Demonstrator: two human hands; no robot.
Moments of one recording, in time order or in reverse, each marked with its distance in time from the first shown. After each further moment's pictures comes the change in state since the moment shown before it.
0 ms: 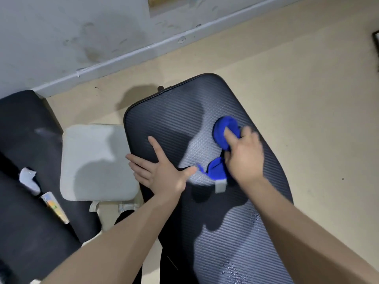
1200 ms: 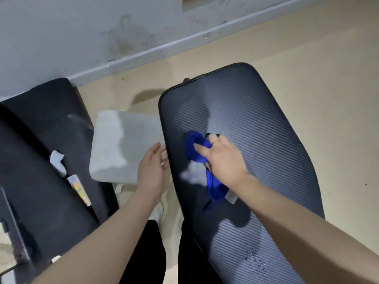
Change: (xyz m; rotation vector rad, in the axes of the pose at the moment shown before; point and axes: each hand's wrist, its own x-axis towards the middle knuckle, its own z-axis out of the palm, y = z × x) left_hand 0.000 -0.074 -0.065 -0.943 -0.090 -0.098; right_hand -0.034 -0.088 0.009 0.036 -0.163 -0.465
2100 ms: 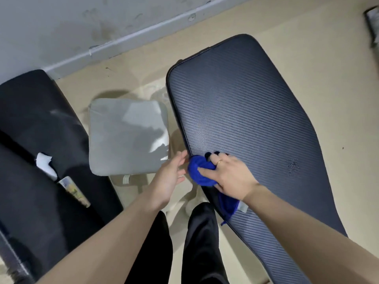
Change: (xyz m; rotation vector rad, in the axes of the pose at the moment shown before) left_hand 0.001 -0.047 -0.056 0.256 -0.532 -0.176; right_hand -0.072 -0.061 0.034 -0.090 -0.065 -0.147
